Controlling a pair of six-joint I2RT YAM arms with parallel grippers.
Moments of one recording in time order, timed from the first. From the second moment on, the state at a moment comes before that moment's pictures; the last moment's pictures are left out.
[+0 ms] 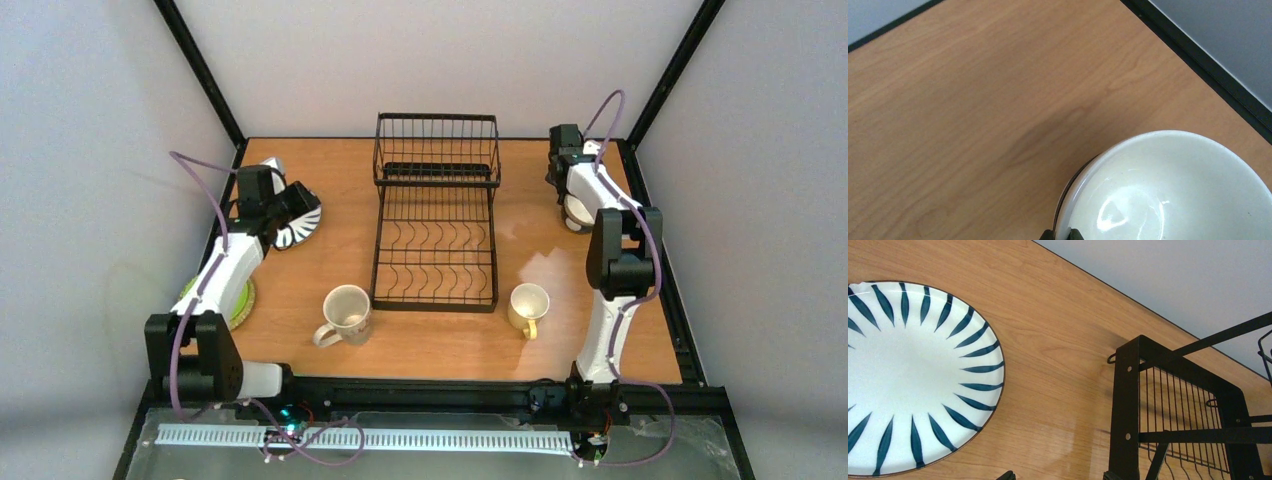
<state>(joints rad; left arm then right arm) 0.03 1.33 0.96 -0.25 0.18 -0.49 0.06 2.02 1.58 -0.55 0.47 0.58</state>
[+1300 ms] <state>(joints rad) 0.03 1.35 1.01 -0.27 0.16 -0.49 0.06 2.18 1.83 -0.59 0.37 0.55</state>
